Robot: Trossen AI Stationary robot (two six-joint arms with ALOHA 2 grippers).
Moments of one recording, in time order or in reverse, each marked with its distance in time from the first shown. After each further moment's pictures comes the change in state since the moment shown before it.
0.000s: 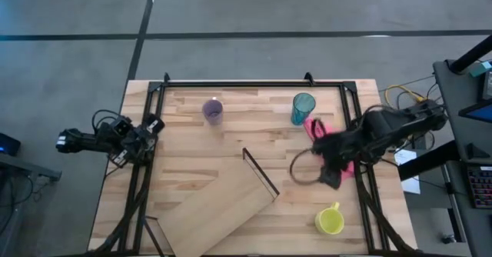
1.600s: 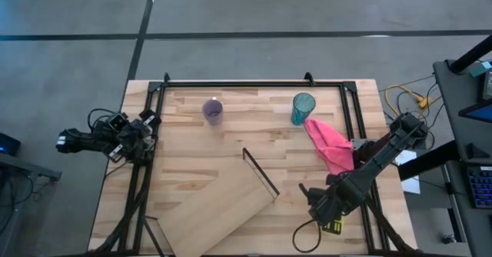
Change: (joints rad) left arm 0.000 0.000 0.047 0.002 -0.092 -0.007; right arm 0.362 0.307 -0.171 0.109 0.105 0.018
